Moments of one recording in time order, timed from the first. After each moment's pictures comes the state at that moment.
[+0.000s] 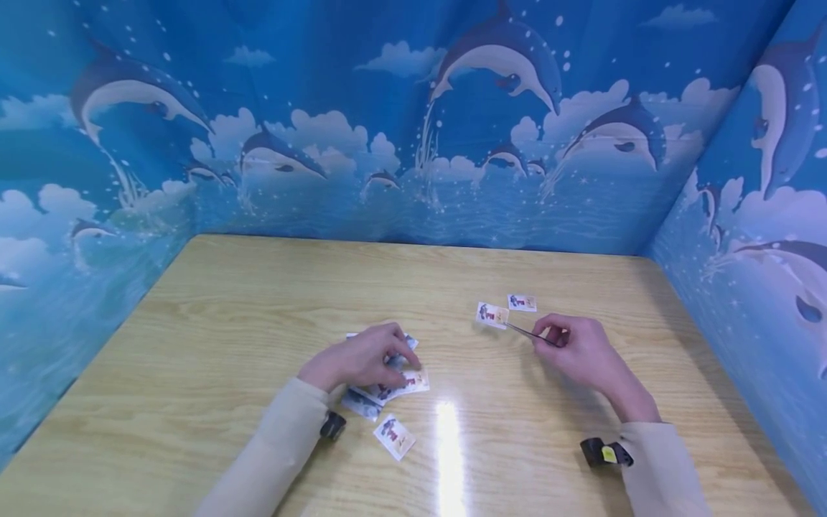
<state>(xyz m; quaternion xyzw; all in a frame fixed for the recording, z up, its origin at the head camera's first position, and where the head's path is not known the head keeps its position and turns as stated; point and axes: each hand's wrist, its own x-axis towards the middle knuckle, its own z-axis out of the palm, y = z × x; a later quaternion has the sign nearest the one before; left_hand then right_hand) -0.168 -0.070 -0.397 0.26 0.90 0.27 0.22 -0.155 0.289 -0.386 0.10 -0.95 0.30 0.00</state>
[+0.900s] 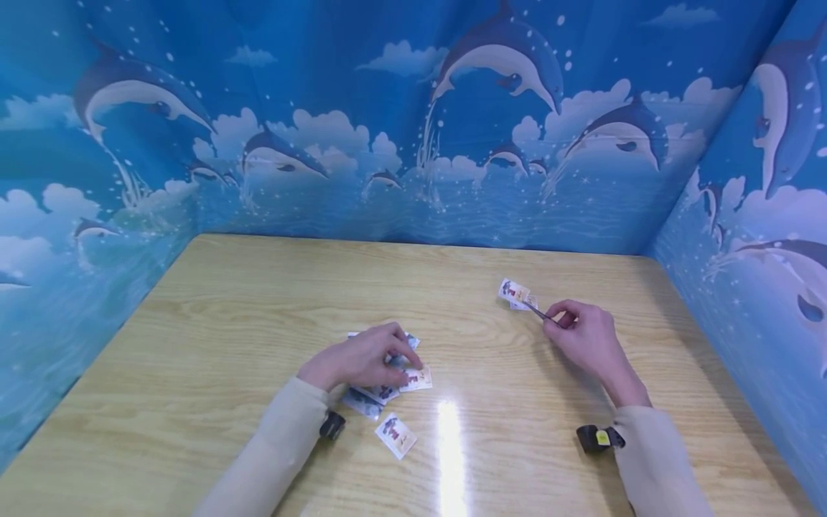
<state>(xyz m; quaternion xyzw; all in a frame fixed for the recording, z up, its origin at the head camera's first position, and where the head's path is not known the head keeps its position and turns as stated) -0.166 -0.072 -0.397 0.27 0.90 0.26 0.22 -0.175 0.297 -0.395 0.04 -0.96 0.28 0.08</state>
